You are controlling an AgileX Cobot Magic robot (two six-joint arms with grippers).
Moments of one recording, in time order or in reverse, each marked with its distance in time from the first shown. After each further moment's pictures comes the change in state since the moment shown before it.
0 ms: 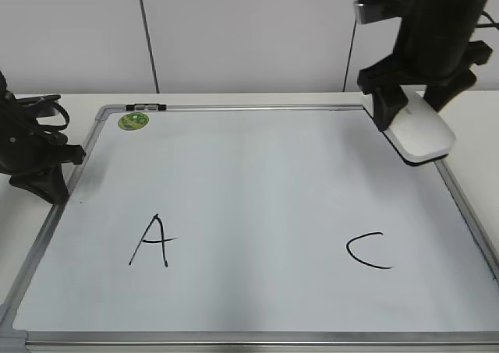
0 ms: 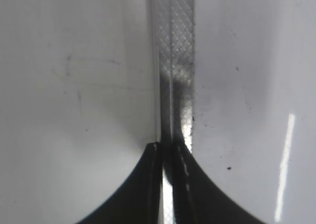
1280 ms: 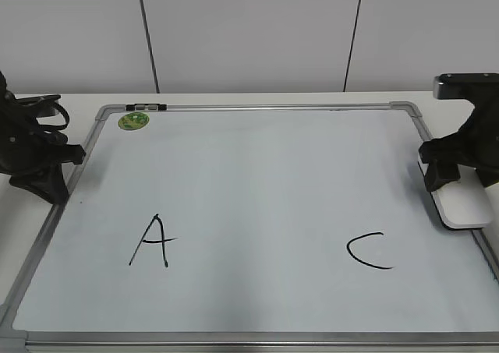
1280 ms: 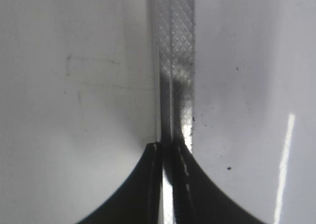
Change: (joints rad) left arm 0.000 0.000 0.000 0.000 0.000 0.000; right arm -0.258 -0.053 0.503 0.114 -0.525 -0.051
